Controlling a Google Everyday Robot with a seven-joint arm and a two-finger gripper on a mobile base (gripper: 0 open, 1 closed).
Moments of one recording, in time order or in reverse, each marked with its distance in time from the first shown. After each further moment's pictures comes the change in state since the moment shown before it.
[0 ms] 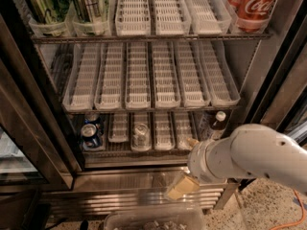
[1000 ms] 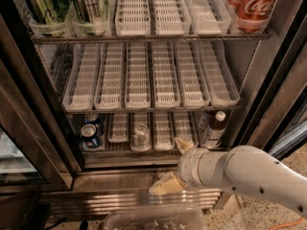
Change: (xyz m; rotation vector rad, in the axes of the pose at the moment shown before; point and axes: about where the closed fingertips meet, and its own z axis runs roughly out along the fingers) arm -0.018 -0.003 0.038 0.090 -0.227 0.064
